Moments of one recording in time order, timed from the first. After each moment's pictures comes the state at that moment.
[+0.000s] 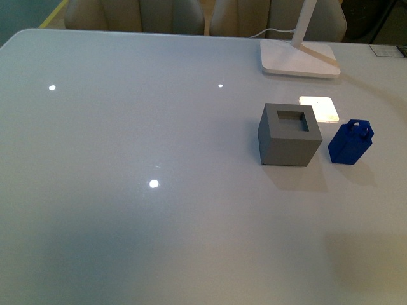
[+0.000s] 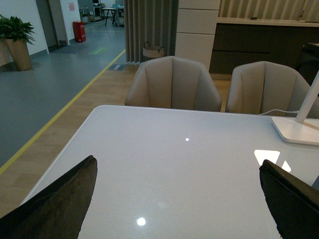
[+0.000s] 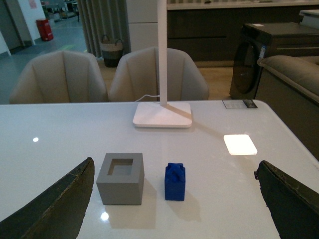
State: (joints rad) left arm 0.00 0.00 0.01 0.00 0.00 0.00; right arm 0.00 0.01 0.02 0.00 0.00 0.00
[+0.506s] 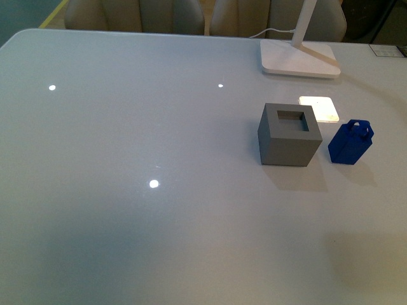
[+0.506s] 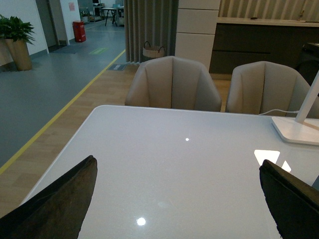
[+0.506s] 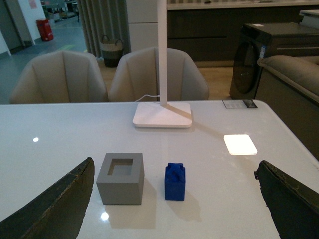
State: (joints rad) left arm 0.00 0.00 0.01 0.00 0.00 0.00; right arm 0.00 0.01 0.02 0.00 0.00 0.00
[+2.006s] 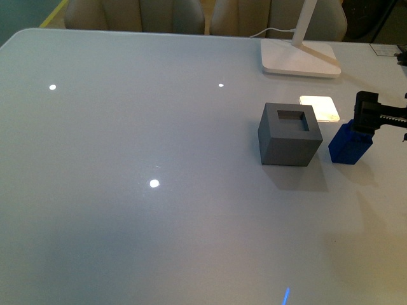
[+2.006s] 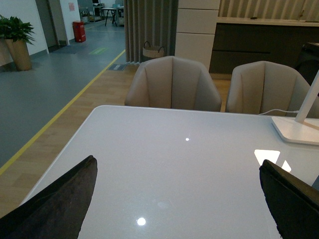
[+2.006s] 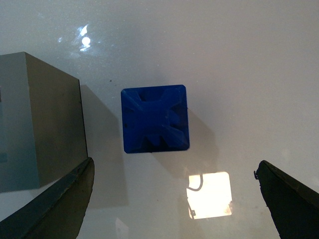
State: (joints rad) left arm 0.00 0.00 0.01 0.00 0.00 0.00; right arm -0.02 2.13 1.11 0.10 0.06 0.10
